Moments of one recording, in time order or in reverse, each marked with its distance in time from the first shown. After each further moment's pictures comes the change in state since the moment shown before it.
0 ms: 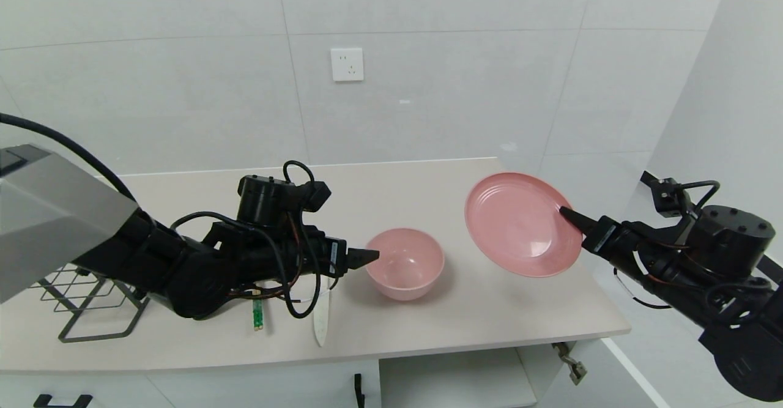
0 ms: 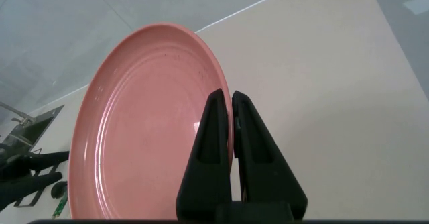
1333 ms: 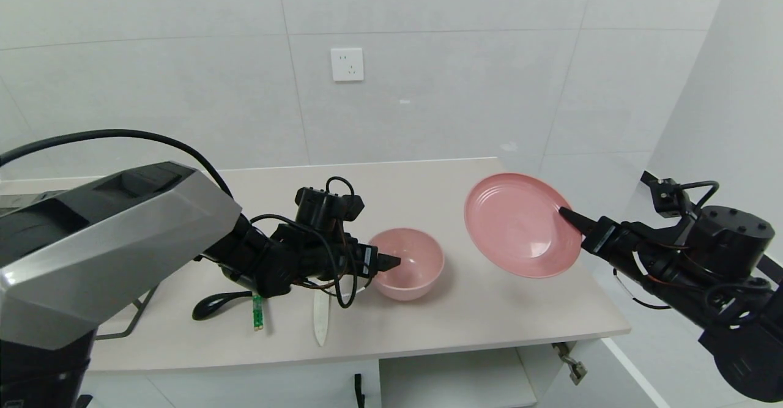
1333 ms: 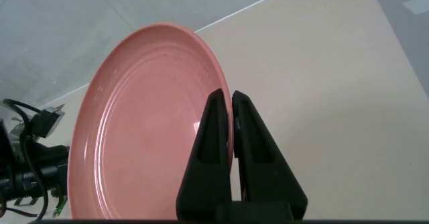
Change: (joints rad) left arm -0.044 0.262 -0.250 0.071 0.063 -0.011; right arm 0.002 0.000 0.001 0.000 0.000 -0.001
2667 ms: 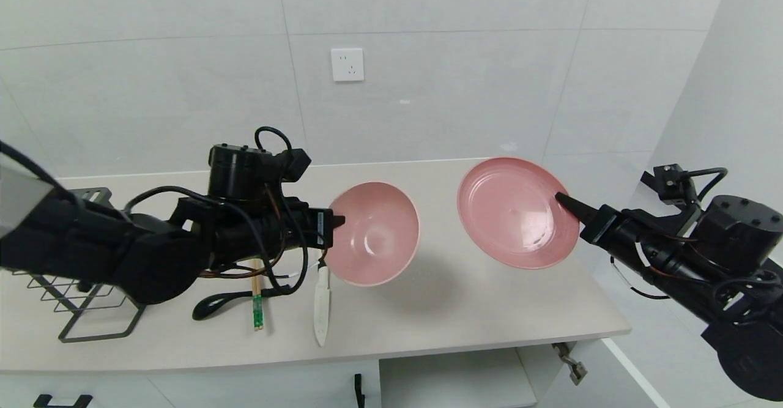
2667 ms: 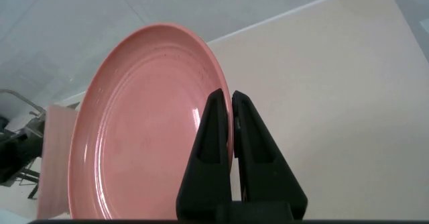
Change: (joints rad) left arm 0.047 -0.416 0.228 0.002 0.025 -0.031; right arm 0.042 -0.062 -0.023 -0.001 0.003 -0.011
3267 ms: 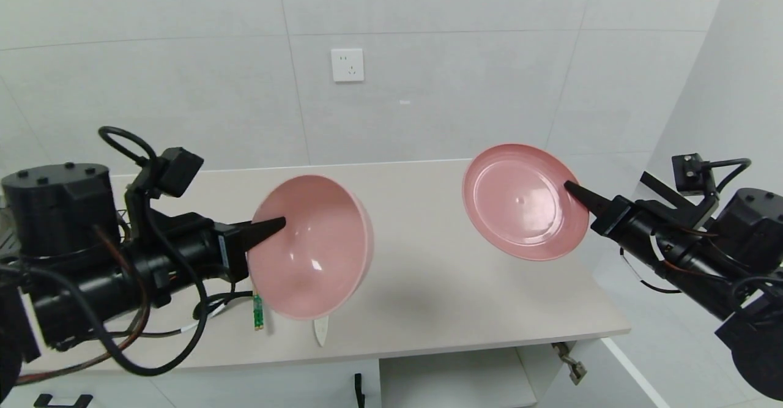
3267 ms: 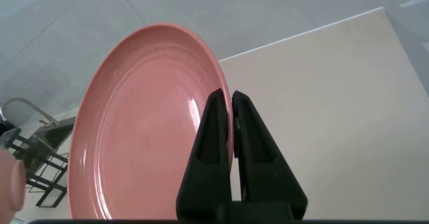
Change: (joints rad) left arm 0.094 -0.393 0.399 -0.225 -0.093 0.006; right arm -0.006 -0.056 0.001 0.000 0.000 -0.001
